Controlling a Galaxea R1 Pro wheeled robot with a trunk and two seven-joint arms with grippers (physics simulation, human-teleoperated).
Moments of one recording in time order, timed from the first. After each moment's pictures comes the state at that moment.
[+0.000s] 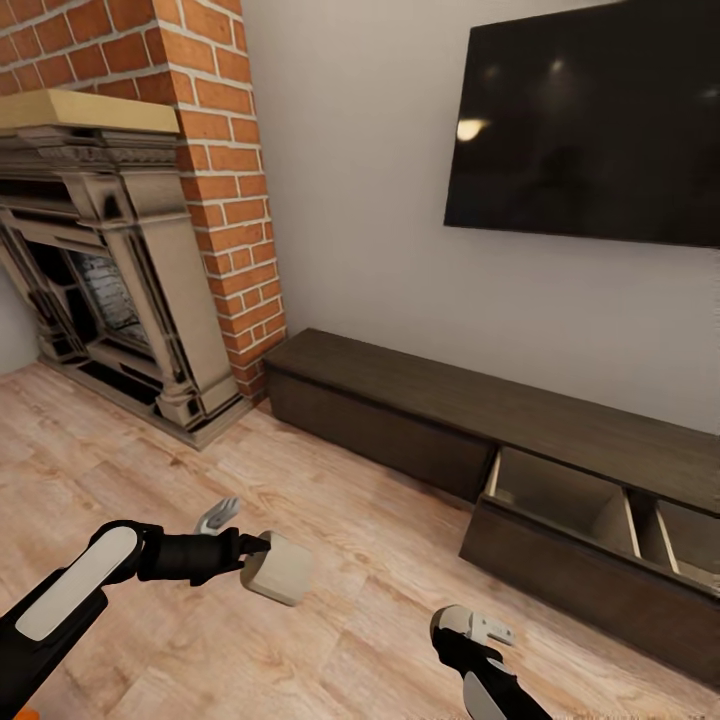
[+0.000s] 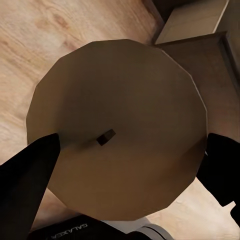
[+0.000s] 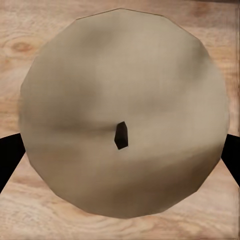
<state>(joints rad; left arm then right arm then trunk) -0.47 0.49 -0.41 -1.35 1.59 0.93 0.34 -0.39 0.04 0.29 -0.55 -0.60 0.07 -0.30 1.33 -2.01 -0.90</state>
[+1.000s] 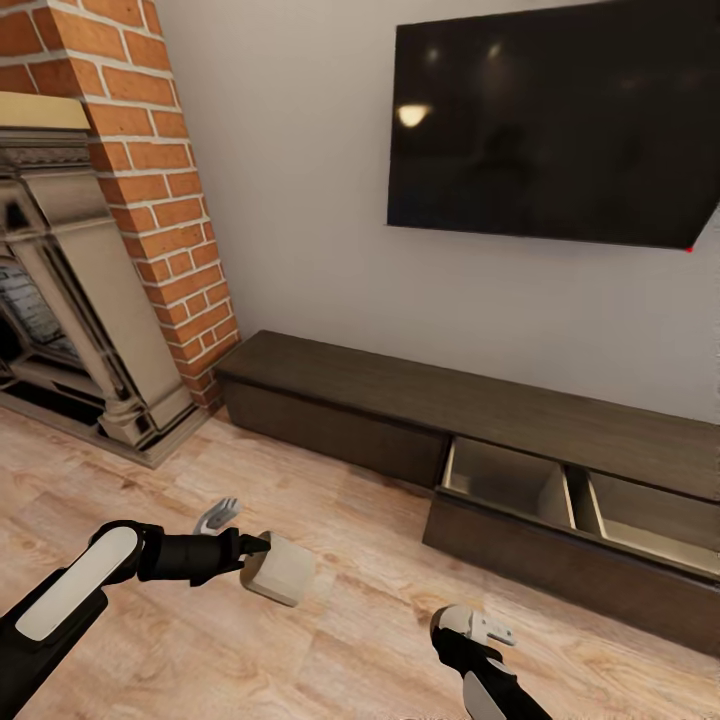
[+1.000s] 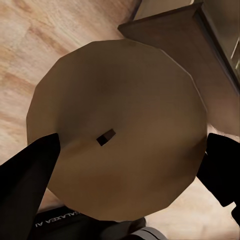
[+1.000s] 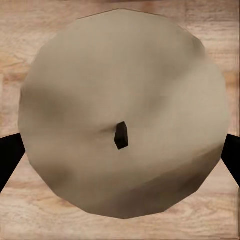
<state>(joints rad) -0.47 0.49 -0.41 -1.35 1.59 0.93 0.34 -0.39 0.04 0.29 -0.55 -0.60 0.07 -0.30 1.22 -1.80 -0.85</state>
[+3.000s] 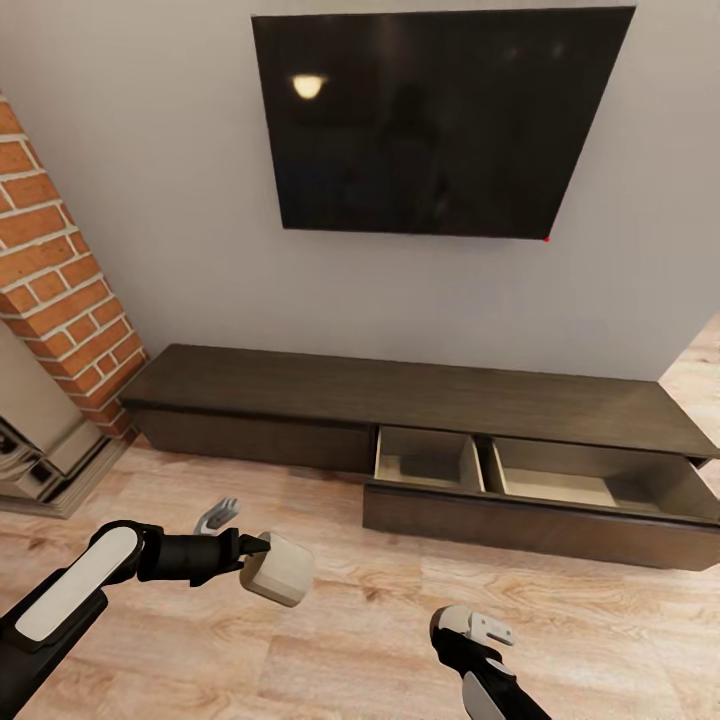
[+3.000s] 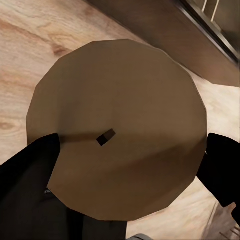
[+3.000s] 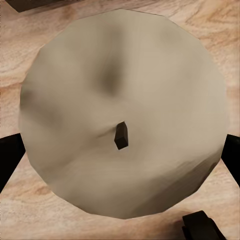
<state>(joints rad) -0.47 0.49 -0.41 -1.35 1.59 0.93 0.35 -0.39 0.04 0.29 -0.55 -0.60 0.07 -0.30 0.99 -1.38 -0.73</state>
